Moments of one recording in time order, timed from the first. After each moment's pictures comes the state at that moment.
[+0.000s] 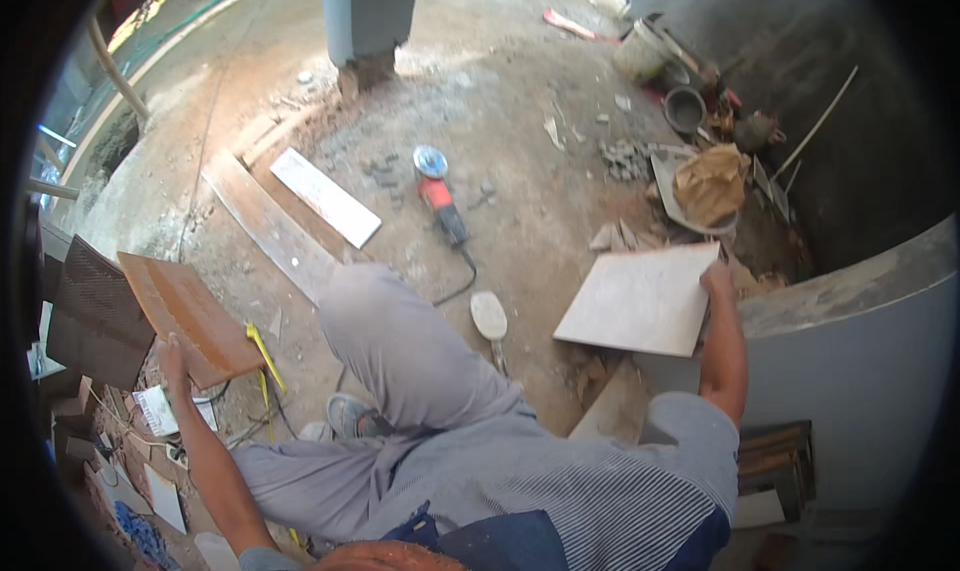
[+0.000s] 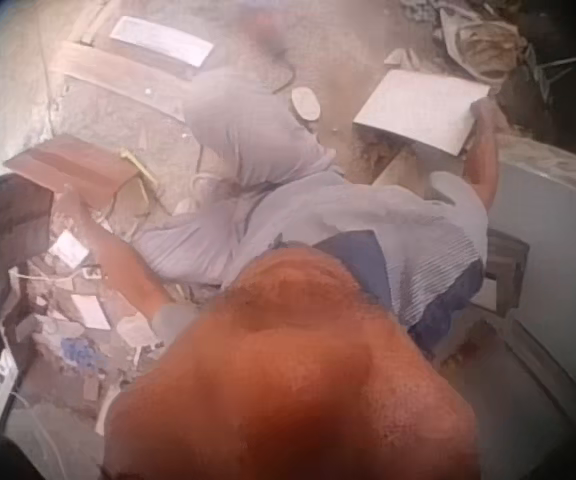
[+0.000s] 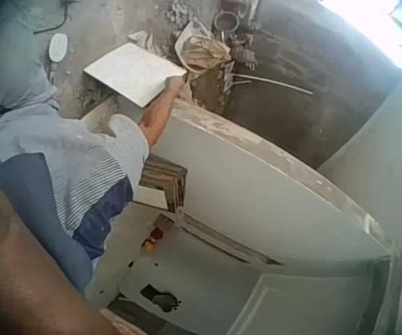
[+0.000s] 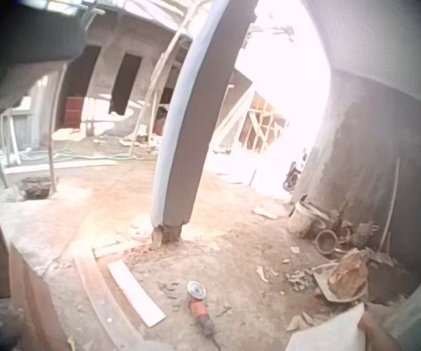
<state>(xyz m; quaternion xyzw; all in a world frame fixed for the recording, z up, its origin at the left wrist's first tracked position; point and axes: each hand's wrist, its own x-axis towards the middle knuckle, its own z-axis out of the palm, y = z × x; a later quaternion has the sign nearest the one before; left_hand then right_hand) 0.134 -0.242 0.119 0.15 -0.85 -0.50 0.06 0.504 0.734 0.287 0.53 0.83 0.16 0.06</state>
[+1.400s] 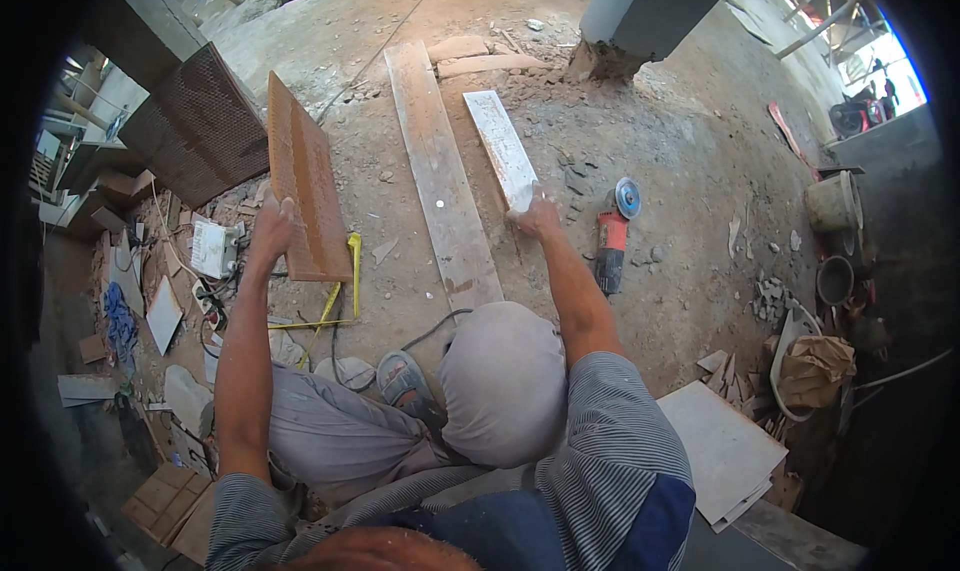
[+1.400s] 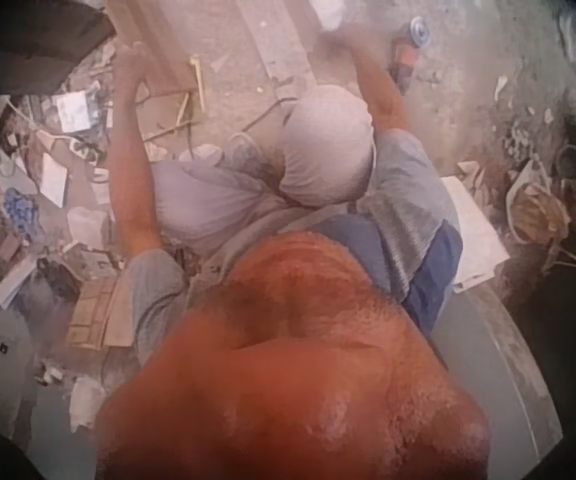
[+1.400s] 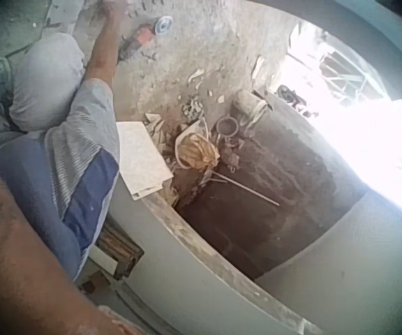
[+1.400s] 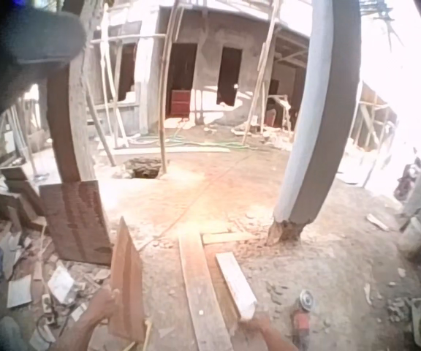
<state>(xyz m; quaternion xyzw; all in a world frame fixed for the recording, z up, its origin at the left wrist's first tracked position) 0.142 -0.186 0.164 0.20 -0.92 -0.34 0.06 0.010 0.259 -0.007 -0.01 0.98 -0.11 0.19</state>
